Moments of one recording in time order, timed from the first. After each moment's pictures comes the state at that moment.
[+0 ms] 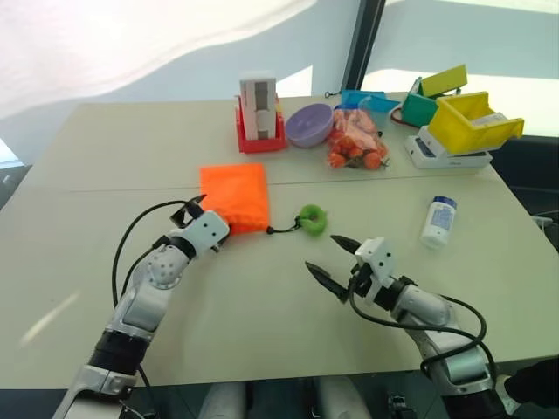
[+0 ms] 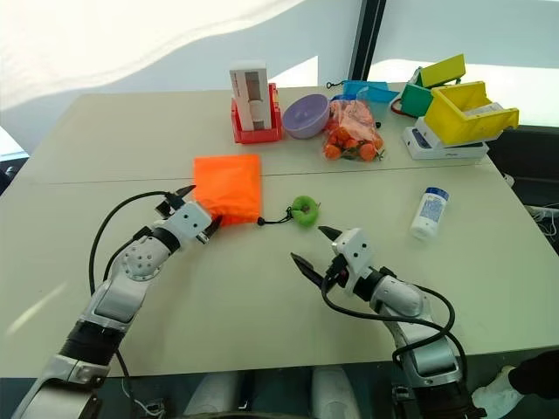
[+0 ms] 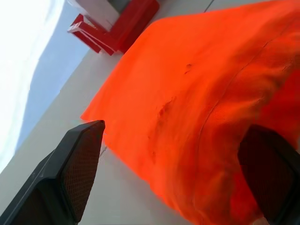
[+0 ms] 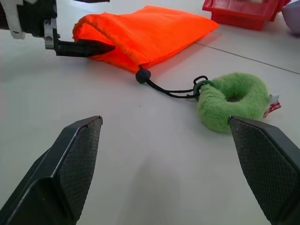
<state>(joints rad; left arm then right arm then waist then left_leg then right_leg) -0.32 0.47 -0.16 0.08 0.32 0.05 -0.27 0.00 -0.38 0.08 -0.29 0.25 0.20 0.61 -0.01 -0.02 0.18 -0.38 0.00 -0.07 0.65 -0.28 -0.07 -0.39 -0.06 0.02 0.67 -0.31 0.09</state>
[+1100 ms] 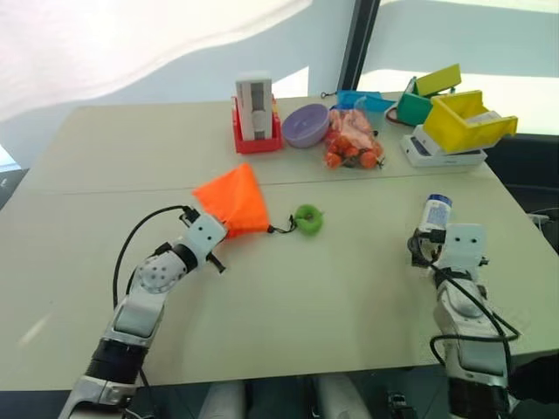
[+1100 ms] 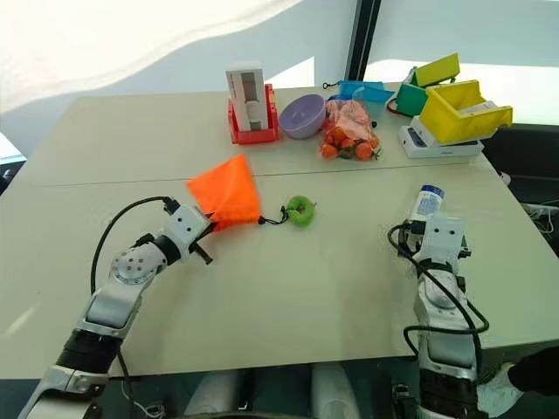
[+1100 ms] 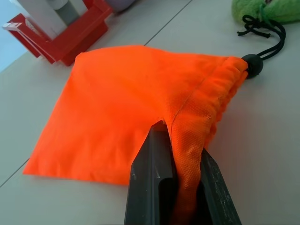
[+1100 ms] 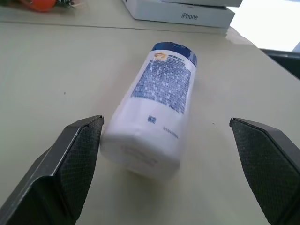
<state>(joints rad) -0.24 0.44 -0.10 -0.02 0.06 0.09 -0.51 -0.13 -0.21 -0.31 -0.20 0.06 0.47 -0.10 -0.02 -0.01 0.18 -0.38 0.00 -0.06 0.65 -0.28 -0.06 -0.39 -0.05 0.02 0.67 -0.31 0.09</state>
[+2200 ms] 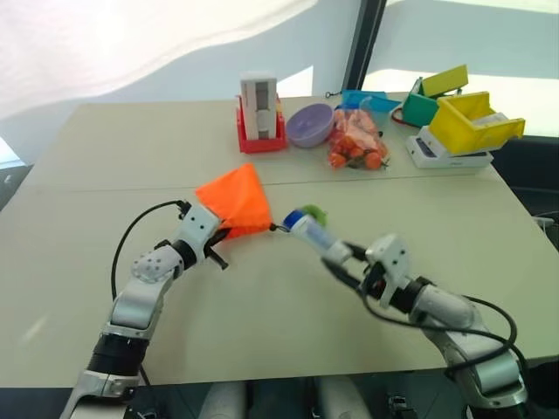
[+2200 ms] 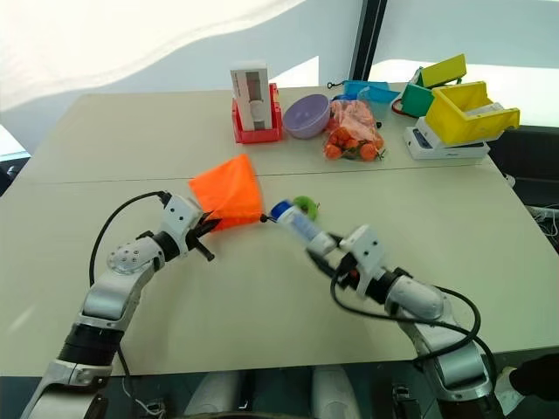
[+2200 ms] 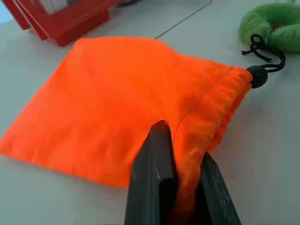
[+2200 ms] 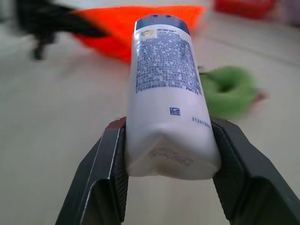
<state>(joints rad) -0.29 0.43 -0.03 -0.03 -0.12 0.26 -0.59 0.04 -0.53 0.11 -0.51 0.34 0.43 0.66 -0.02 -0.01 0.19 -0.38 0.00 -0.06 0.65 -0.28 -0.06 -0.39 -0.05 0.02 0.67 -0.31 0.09</state>
